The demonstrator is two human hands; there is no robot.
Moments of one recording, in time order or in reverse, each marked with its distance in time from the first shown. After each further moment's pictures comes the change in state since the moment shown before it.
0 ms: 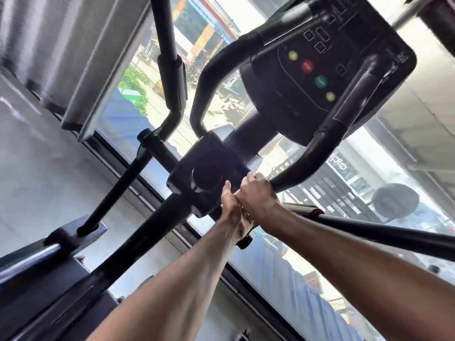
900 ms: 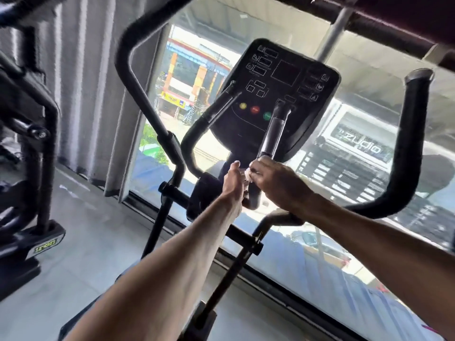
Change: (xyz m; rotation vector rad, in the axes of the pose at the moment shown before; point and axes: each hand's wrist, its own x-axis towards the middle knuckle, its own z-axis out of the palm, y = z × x) left_hand -0.133 0.036 0.118 0.803 0.027 0.378; right_hand -0.134 0.129 -0.021 0.509 0.942 0.124
